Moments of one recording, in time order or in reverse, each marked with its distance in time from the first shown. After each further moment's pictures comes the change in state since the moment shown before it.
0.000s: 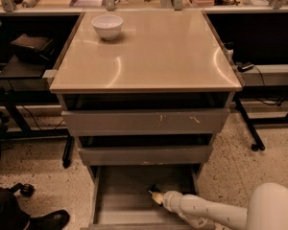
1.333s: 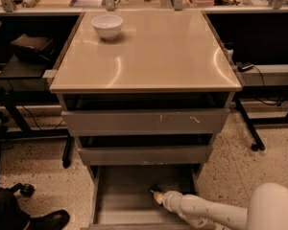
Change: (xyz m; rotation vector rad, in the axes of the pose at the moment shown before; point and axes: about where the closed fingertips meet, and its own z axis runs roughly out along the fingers) arm 0.000 0.000 0.000 0.000 0.000 0.000
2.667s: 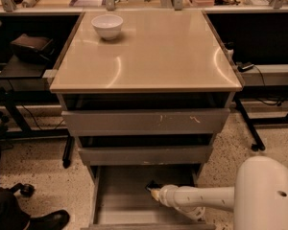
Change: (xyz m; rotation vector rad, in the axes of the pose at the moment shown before) arm -0.026 0.033 -0.026 0.029 0.071 -0.192
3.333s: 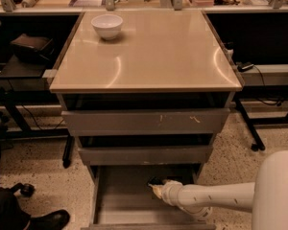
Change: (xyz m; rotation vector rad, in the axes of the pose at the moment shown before) arm -0.037 0.020 -0.072 0.018 -0.040 -0.085
